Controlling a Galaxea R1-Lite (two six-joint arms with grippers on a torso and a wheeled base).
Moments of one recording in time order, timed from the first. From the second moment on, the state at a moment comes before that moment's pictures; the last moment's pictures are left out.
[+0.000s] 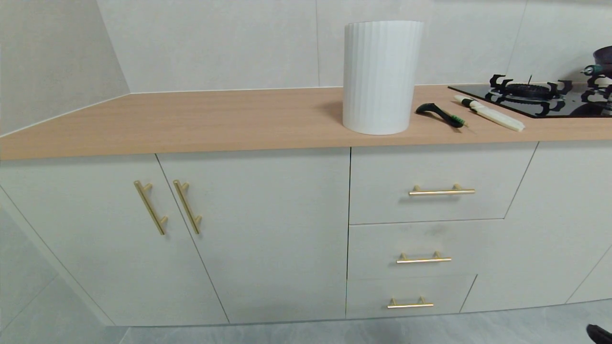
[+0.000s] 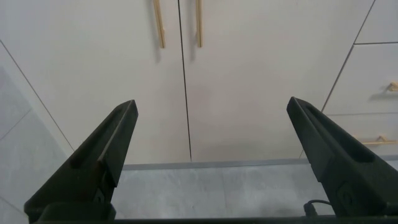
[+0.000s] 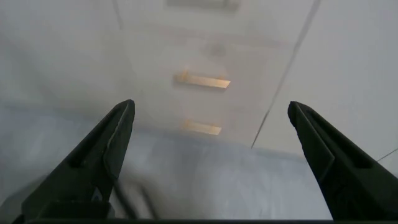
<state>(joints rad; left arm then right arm) 0.00 0.00 0.00 0.00 0.01 0.01 0.10 0.65 -0.28 -0.05 0.15 -0.07</state>
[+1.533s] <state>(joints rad) 0.00 0.00 0.00 0.00 0.01 0.01 0.18 2.34 -0.70 -1.06 -0.12 0.01</state>
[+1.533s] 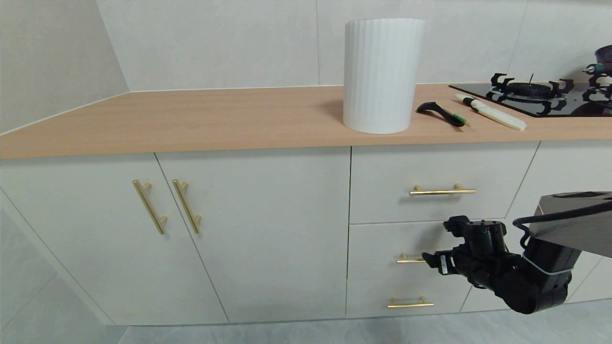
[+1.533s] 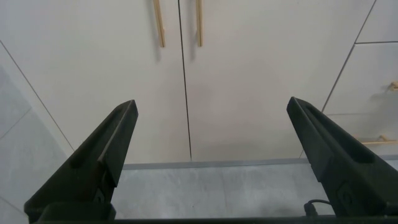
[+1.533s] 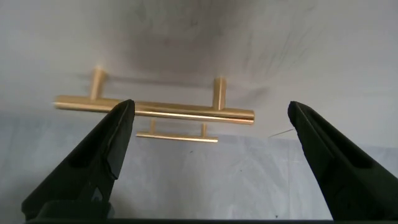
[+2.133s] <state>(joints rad) 0.00 0.00 0.00 0.00 0.01 0.01 0.18 2.44 -0.79 -1.06 -0.17 0.01</state>
